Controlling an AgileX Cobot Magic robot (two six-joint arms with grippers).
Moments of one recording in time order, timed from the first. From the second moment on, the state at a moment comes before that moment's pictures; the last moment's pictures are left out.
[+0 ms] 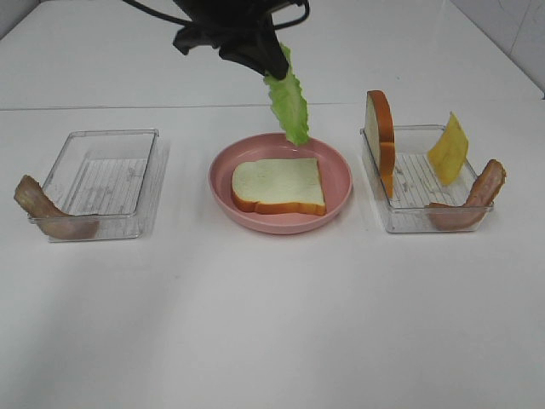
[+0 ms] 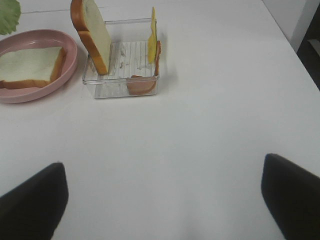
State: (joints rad) left arm -0.46 2.21 -2.11 -0.56 1.07 0.06; right arm 0.01 0.00 -0.46 0.00 1.11 0.04
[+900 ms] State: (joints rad) left arm -0.52 2.41 -2.11 -0.59 0.95 0.21; right arm 0.01 0.00 -0.46 0.00 1.11 0.04
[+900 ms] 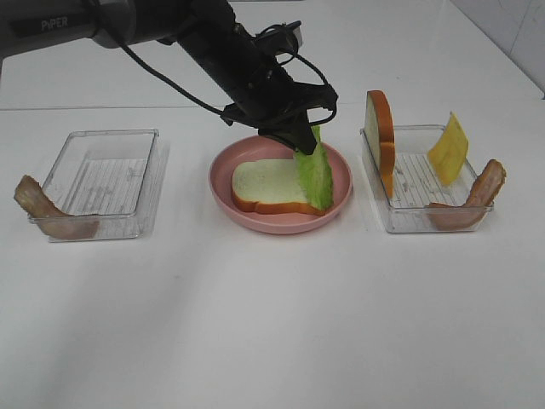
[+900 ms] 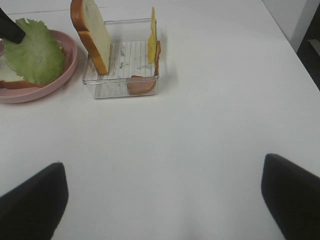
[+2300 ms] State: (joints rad) left arm -0.52 2.41 -2.12 -0.30 0.94 0.15; right arm 0.01 0.00 -0.46 0.00 1.11 0.04
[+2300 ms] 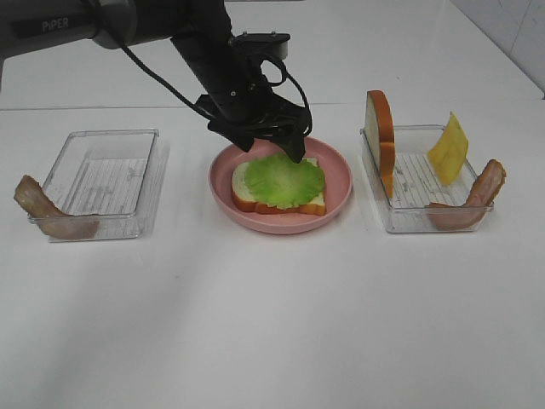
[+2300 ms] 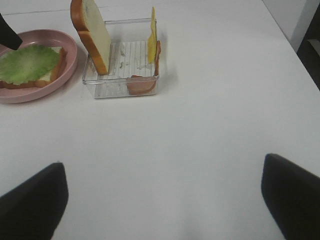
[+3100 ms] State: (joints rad) left arm -0.52 2.21 -2.13 0.06 1.21 -0.17; right arm 0.01 0.00 -0.46 0.00 1.11 0.04
